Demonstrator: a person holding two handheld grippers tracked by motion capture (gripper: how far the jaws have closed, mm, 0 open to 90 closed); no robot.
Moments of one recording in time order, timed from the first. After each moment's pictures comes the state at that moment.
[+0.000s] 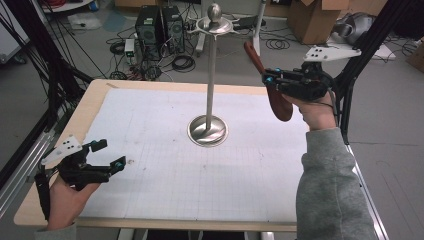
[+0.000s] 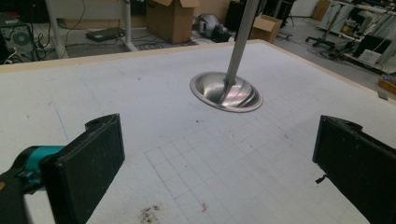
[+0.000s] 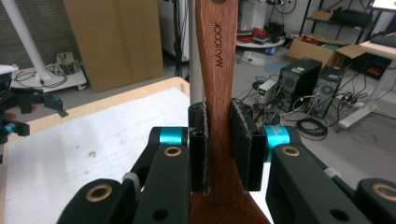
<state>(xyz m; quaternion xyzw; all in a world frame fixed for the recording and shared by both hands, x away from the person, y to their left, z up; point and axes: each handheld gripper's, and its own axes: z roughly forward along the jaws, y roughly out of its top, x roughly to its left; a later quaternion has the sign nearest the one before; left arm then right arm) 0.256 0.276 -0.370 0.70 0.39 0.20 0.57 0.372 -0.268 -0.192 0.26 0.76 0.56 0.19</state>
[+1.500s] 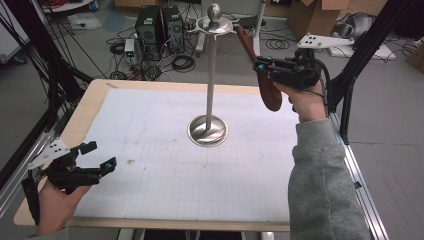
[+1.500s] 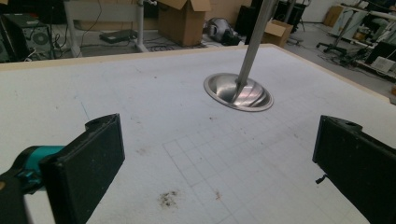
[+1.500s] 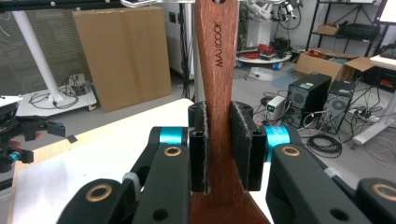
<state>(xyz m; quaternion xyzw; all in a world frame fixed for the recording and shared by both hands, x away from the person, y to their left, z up) 0.246 0.294 -0.369 0.68 0.40 0.21 0.57 0.387 -0.249 -0.179 0.26 0.74 0.60 0.18</state>
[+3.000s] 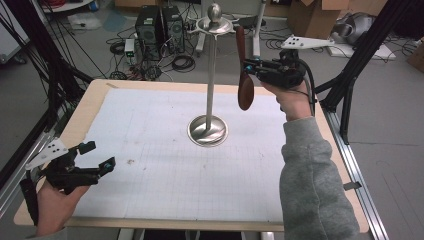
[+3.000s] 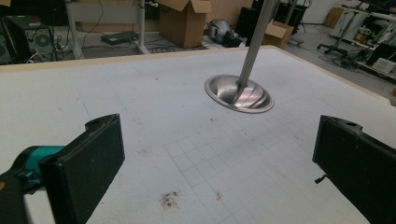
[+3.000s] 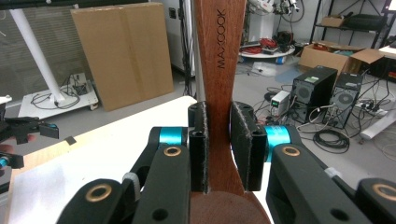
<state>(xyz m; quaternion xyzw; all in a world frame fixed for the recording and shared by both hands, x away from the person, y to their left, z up) 0.244 0.295 -0.367 0.68 0.40 0.21 0.57 0.402 -0.227 -0.192 0.26 0.74 0.59 0.17</state>
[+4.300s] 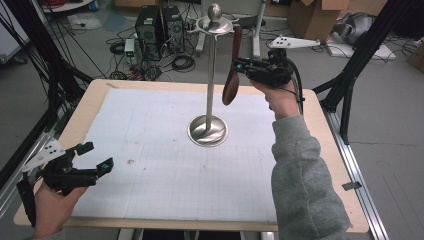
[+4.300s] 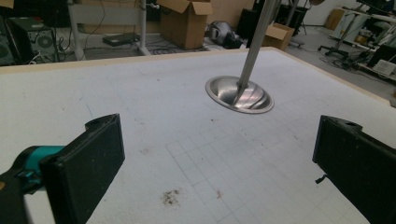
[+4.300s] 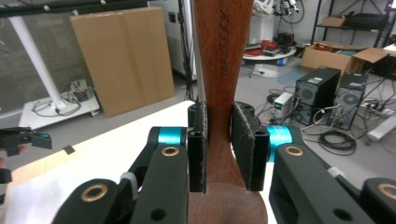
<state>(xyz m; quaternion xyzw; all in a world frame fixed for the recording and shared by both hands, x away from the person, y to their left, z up) 0.241 0.298 -0.366 0.68 0.40 0.22 0.57 0.413 -0.207 -0.201 0.27 0.73 0.60 0.16</state>
